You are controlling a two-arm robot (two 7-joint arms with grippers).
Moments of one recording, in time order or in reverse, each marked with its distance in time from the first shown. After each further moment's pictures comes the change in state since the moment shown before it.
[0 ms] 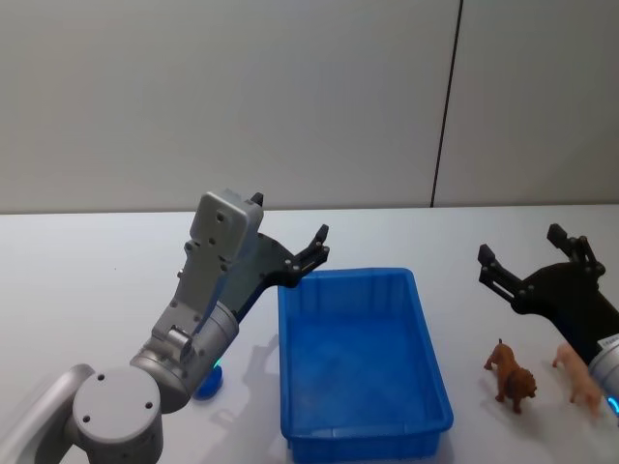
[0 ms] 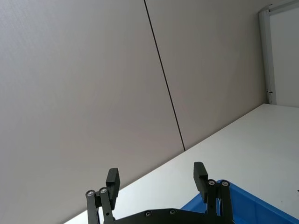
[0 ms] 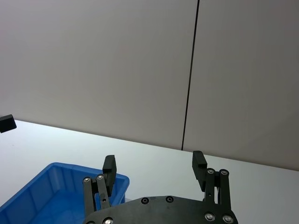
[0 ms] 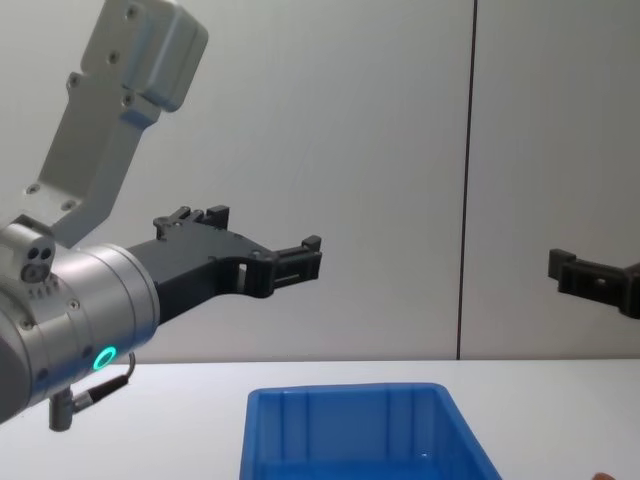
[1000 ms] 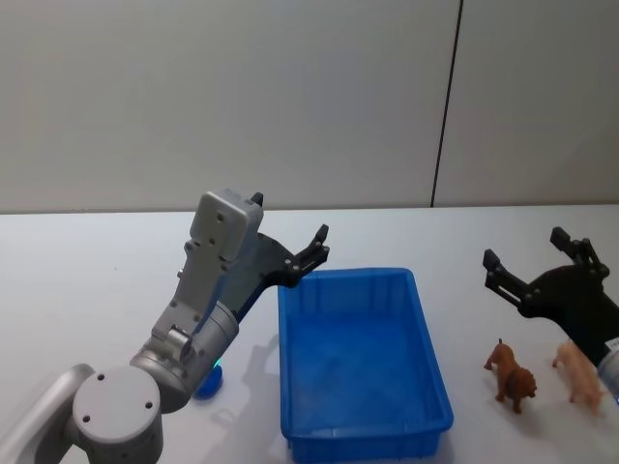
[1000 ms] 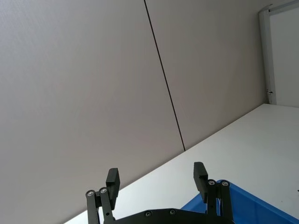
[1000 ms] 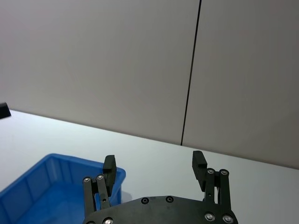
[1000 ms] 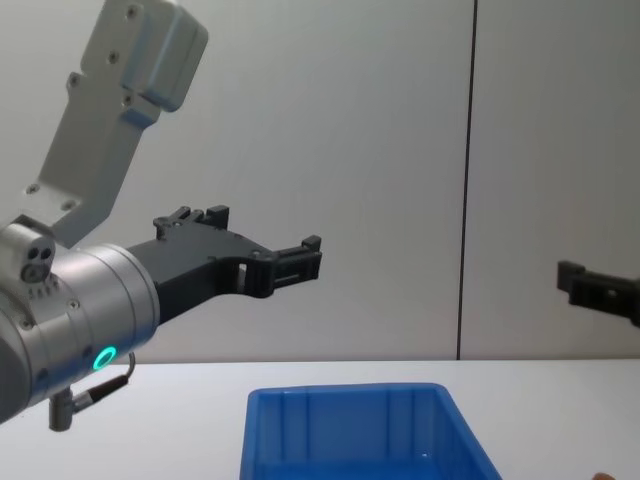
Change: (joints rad) left arm 0.000 0.000 0.000 0.000 0.000 0.000 0.000; right arm 0.007 0.019 0.016 0.023 0.008 -0.001 0.044
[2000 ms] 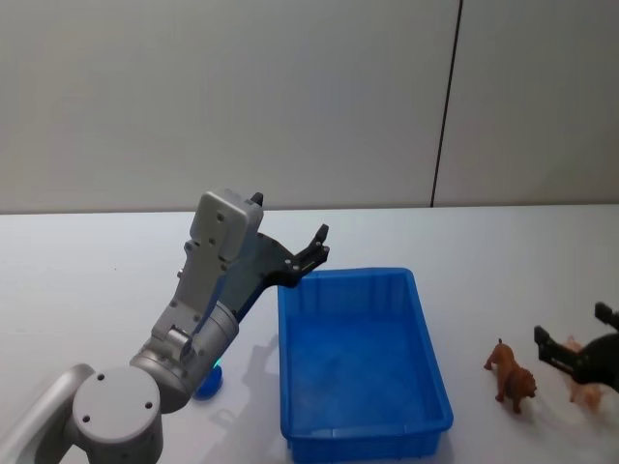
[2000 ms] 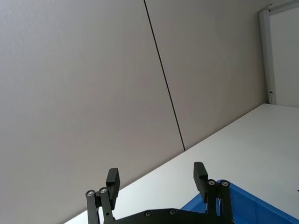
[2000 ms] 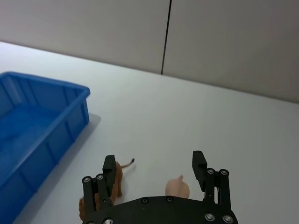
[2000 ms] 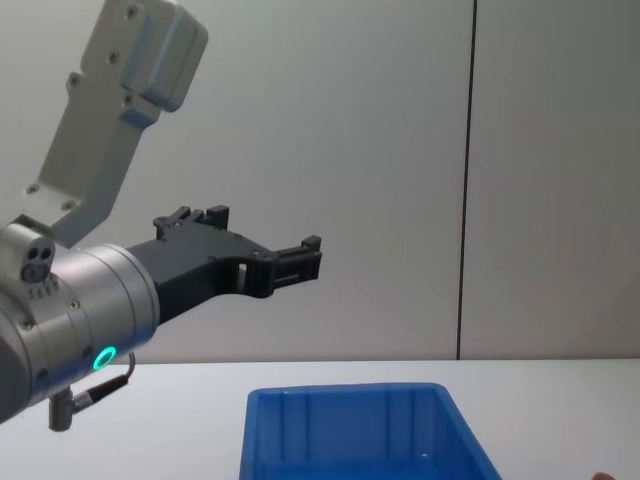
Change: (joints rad) left arm 0.000 0.000 0.000 0.000 0.000 0.000 0.000; right arm -0.058 0.111 0.070 0.080 0.034 0.136 0.080
